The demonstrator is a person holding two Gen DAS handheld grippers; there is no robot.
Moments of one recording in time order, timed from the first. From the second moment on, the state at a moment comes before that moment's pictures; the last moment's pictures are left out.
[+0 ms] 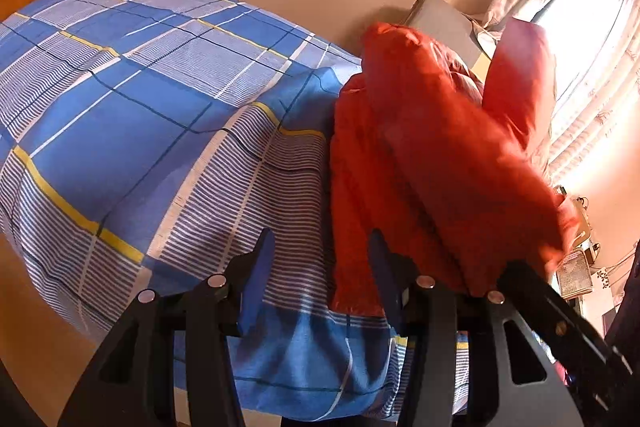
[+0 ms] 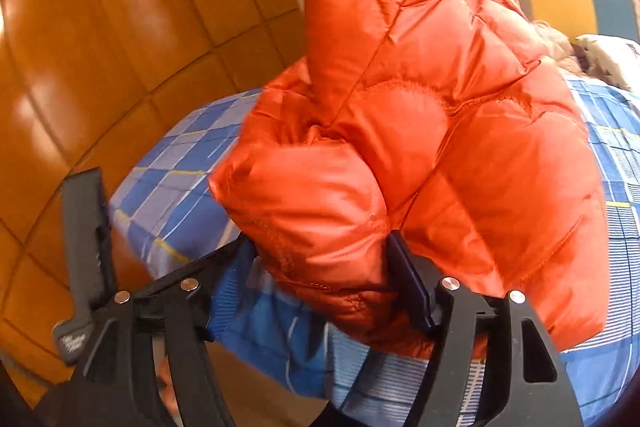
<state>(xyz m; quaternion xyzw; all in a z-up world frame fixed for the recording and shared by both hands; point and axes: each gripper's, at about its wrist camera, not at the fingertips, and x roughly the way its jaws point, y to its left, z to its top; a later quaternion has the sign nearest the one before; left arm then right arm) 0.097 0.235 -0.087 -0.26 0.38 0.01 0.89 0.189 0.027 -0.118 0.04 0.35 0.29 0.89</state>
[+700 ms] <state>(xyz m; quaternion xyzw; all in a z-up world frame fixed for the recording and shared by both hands) 0.078 0.247 -0.093 -0.29 0.38 -0.01 0.88 0.217 0.016 -0.152 0.13 0.39 0.35 0.84</state>
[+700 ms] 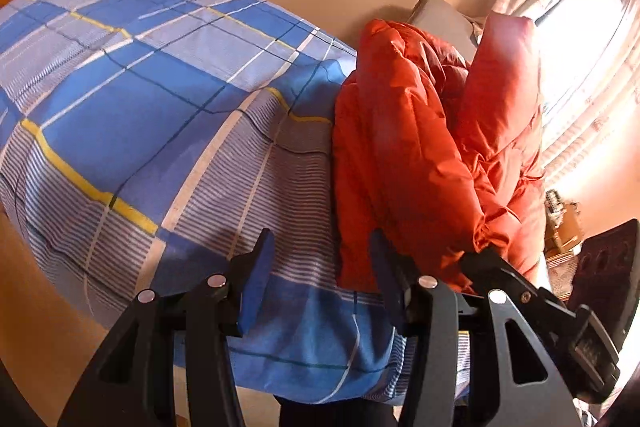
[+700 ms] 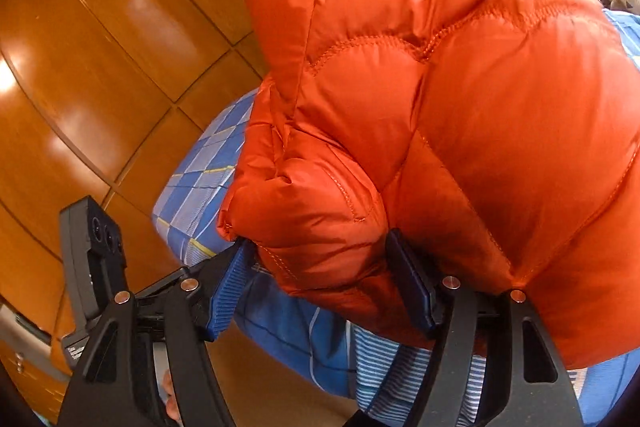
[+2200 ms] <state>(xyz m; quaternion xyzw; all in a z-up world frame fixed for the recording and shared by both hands) 0.117 0.193 -0.059 -0.17 0.38 -0.18 0.89 0.173 -0.039 -0.135 0.19 0.39 0.35 0.83</state>
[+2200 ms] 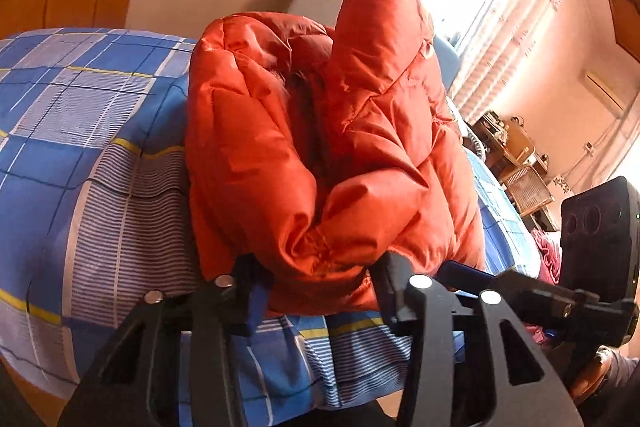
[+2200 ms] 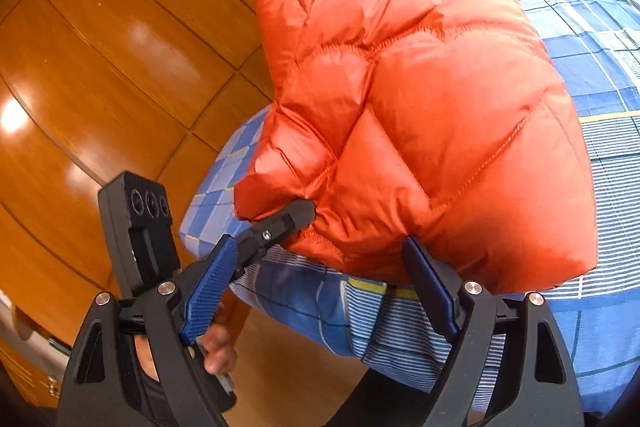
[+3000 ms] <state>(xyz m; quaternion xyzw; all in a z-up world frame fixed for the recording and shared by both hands) 0.136 0.212 -0.101 -0.16 0.39 -0.23 0.88 0.161 0.012 -0.126 0.07 0.41 0.31 0.86</state>
